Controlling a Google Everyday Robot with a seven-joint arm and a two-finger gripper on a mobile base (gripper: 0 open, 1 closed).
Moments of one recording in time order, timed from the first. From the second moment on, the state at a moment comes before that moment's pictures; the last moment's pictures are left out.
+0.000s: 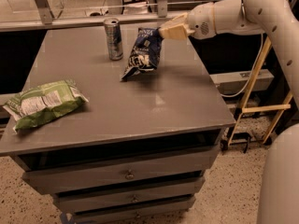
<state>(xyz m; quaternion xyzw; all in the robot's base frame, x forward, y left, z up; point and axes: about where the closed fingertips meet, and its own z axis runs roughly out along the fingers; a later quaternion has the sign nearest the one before) 0.722 -0.073 0.950 -0.50 0.65 0.30 0.49</state>
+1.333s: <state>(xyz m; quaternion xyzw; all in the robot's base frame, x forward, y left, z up) 0.738 -0.053 0.935 -0.51 0.65 0.28 0.48</state>
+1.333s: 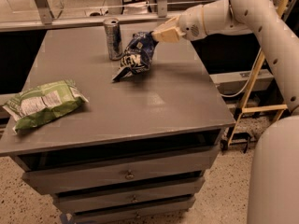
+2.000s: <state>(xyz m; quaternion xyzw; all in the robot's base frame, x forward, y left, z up) 0.722 -0.062 0.926 -0.55 0.67 0.24 0.43</state>
